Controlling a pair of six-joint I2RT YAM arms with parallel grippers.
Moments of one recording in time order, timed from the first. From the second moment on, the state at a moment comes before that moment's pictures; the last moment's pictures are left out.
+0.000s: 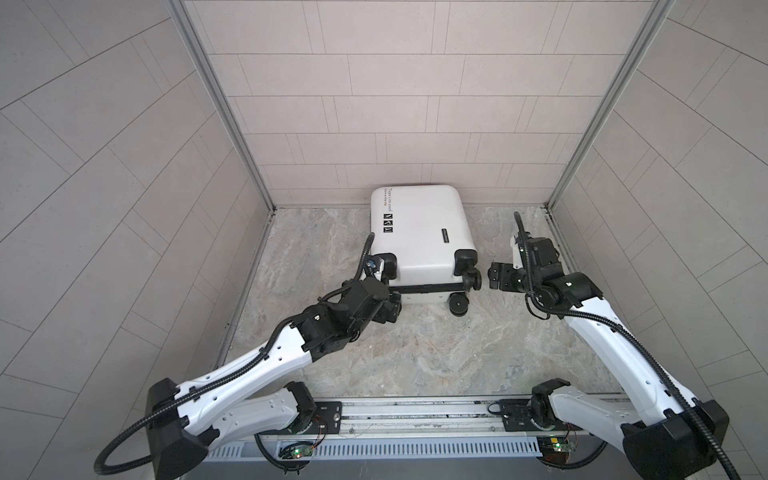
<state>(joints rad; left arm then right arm) -0.90 1.05 0.90 -0.58 -0.44 -0.44 0.21 1.06 1.00 -0.78 0.07 0.34</state>
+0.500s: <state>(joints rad) -0.81 1.22 0.89 -0.44 -0.40 -0.45 0.10 1.04 0.78 -0.67 -0.07 0.37</state>
